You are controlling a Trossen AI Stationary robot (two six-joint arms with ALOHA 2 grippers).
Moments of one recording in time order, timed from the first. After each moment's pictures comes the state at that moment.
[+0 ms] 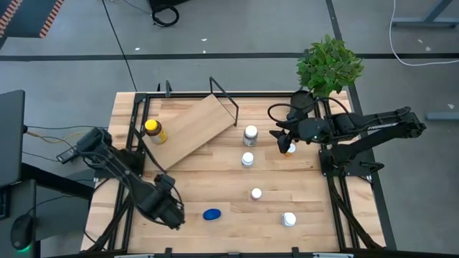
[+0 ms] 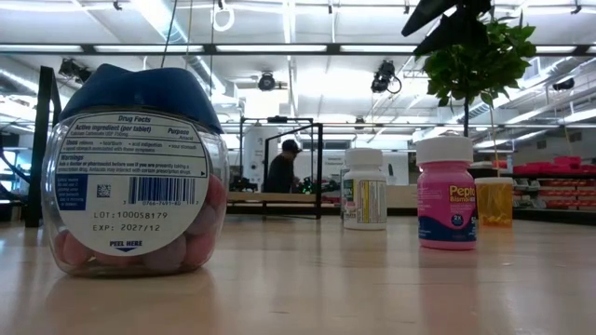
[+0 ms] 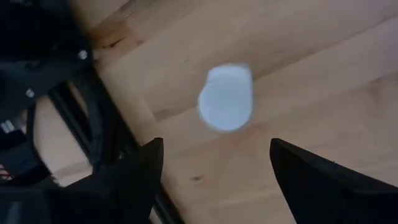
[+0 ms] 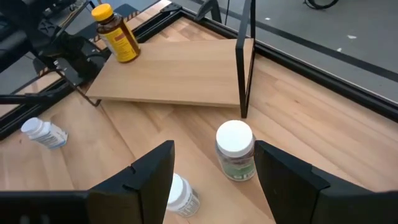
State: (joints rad) left arm -0.71 1.68 1.40 -1.46 0.00 -1.79; right arm 0.14 1.00 1.02 -0.68 0.53 0.70
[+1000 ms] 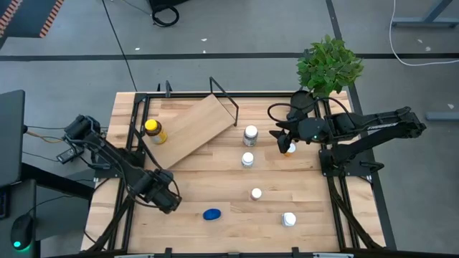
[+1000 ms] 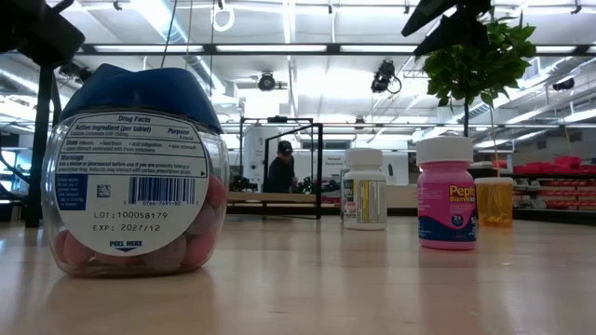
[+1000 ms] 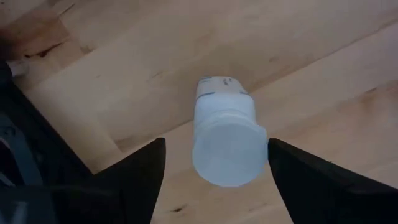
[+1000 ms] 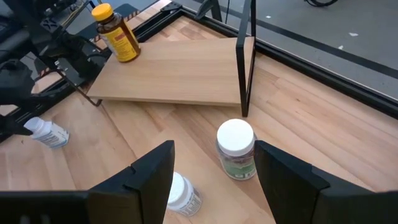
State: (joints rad) left arm -0.68 1.43 0.97 -1.04 0.01 -1.76; right arm 0.13 1.00 1.02 -0.68 0.52 0.71
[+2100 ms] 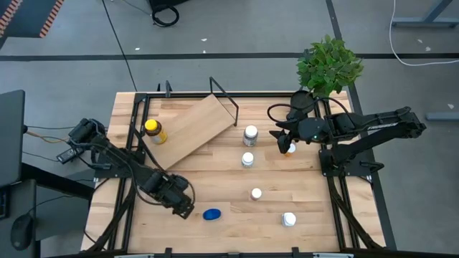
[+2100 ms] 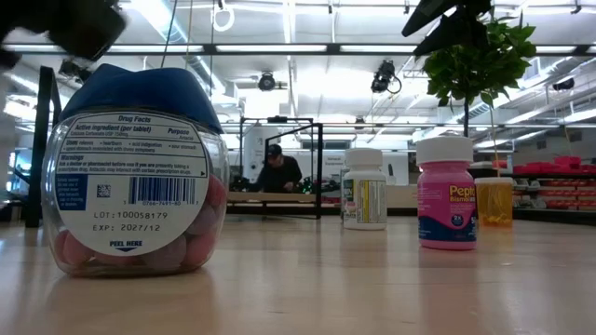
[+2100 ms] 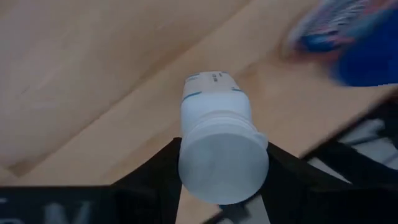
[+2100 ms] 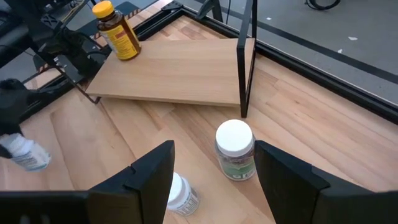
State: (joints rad) left arm -0.57 1.50 1.06 -0.82 0.09 -1.54; right arm 0.13 1.00 1.02 -0.68 0.52 0.68
